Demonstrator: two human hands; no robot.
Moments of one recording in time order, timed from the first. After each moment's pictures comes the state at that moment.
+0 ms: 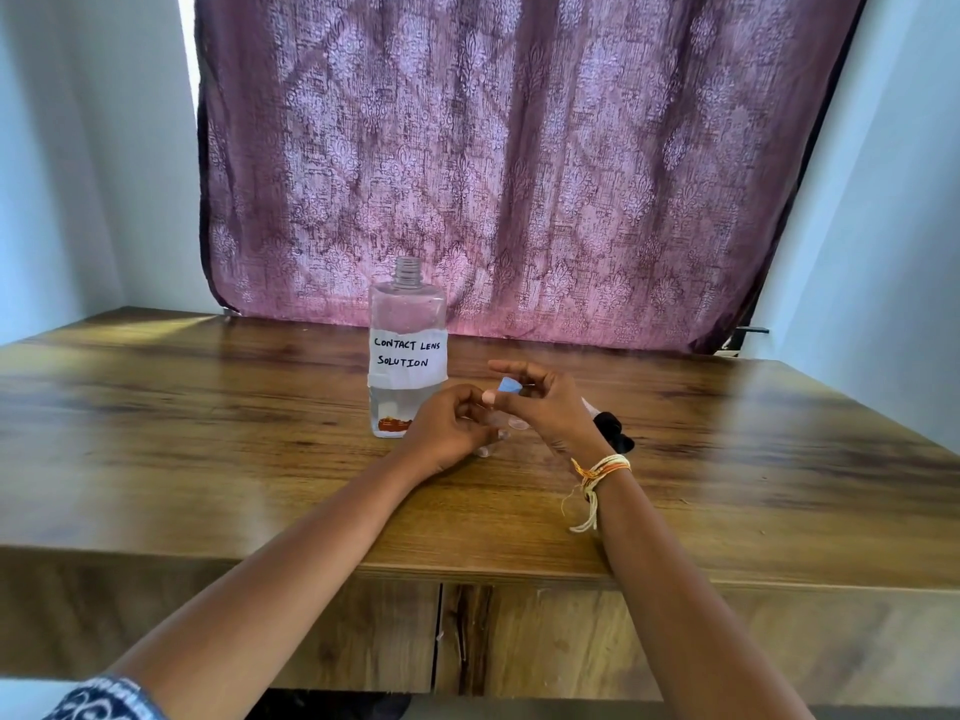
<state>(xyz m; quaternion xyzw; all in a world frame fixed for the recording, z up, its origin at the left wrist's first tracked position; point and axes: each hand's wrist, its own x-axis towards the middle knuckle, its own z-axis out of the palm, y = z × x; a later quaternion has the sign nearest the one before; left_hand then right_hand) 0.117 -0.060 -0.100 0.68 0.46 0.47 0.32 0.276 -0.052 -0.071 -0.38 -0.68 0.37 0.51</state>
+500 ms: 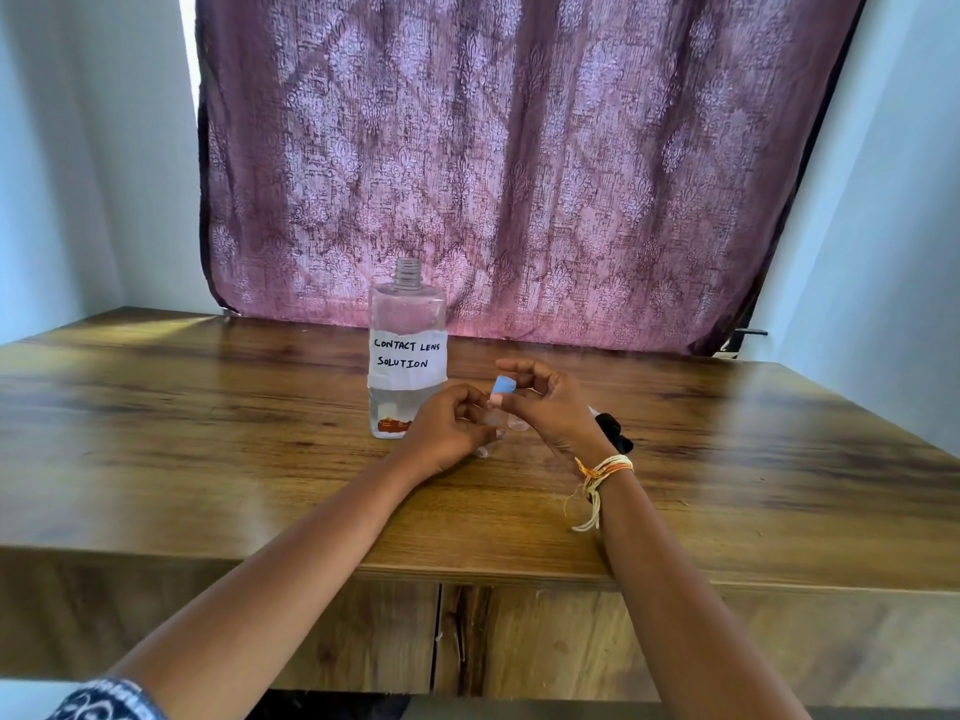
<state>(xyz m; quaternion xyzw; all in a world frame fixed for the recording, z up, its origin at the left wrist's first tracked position) 0.117 -0.056 -0.102 0.69 0.47 0.47 0.30 0.279 -0.050 -0.072 -0.37 -0.66 0.41 0.51</state>
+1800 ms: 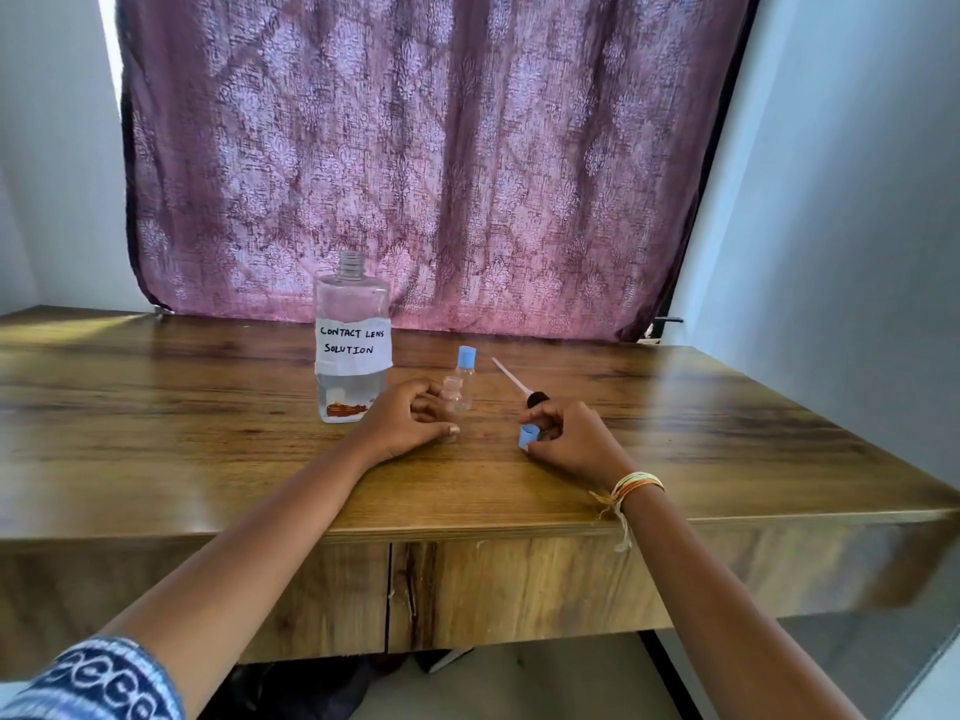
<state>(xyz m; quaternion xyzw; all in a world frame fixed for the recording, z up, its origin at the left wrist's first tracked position) 0.120 -0.066 -0.106 0.72 0.45 0.41 0.32 0.373 -0.106 -0.089 -0.57 -0.73 0.17 0.34</state>
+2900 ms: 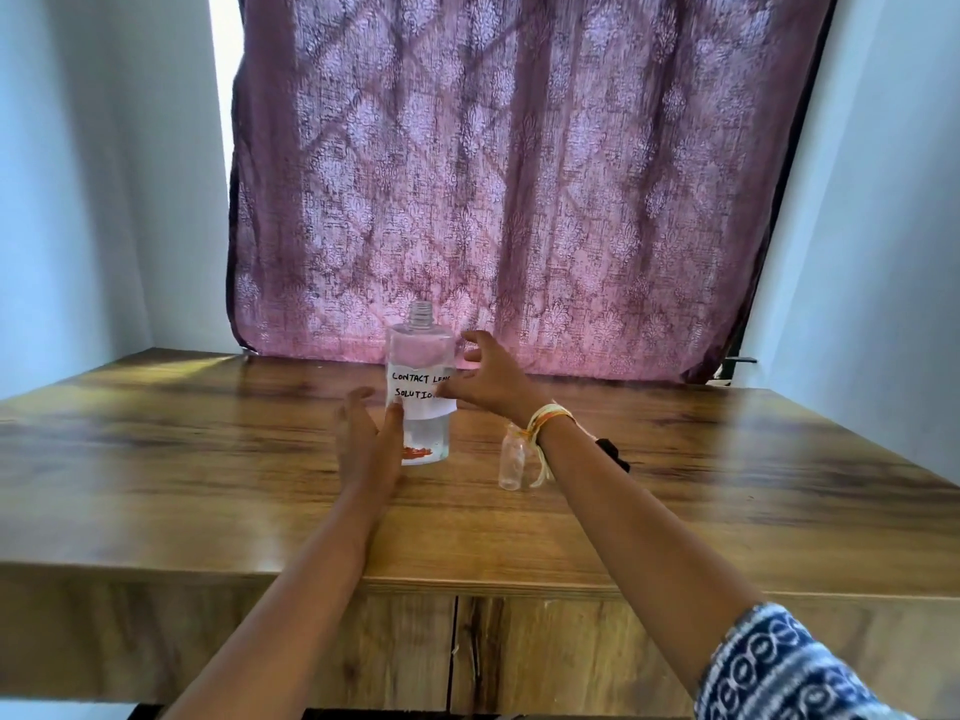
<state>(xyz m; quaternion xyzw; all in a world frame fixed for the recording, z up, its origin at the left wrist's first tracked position) 0.055 -0.065 -0.103 0.47 0.57 0.66 0.15 0.211 -0.052 -0.003 -0.44 -0.76 0.27 0.39</state>
